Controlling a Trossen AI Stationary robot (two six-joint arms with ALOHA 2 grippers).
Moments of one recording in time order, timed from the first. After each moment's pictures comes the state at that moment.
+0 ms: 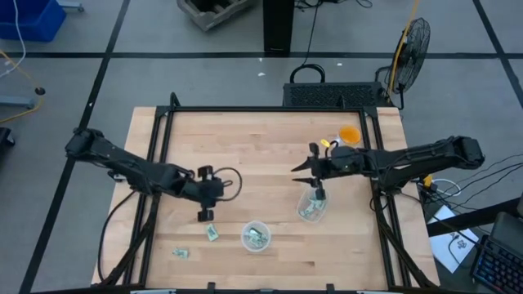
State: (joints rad) left arm -0.33 1.26 0.86 -0.66 -0.22 -0.33; right arm 0.02 1.08 0.61 0.10 -0.02 -0.15
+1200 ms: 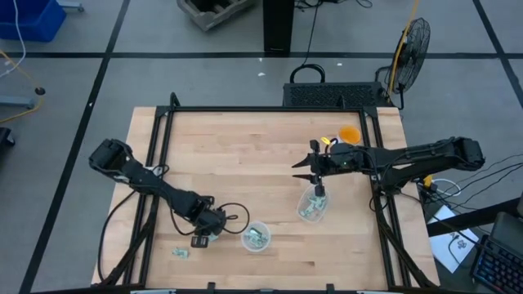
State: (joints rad) left arm -0.49 1.62 0.84 -0.61 0.12 -0.45; right arm -0.02 1.08 0.61 0.07 -0.03 -0.17
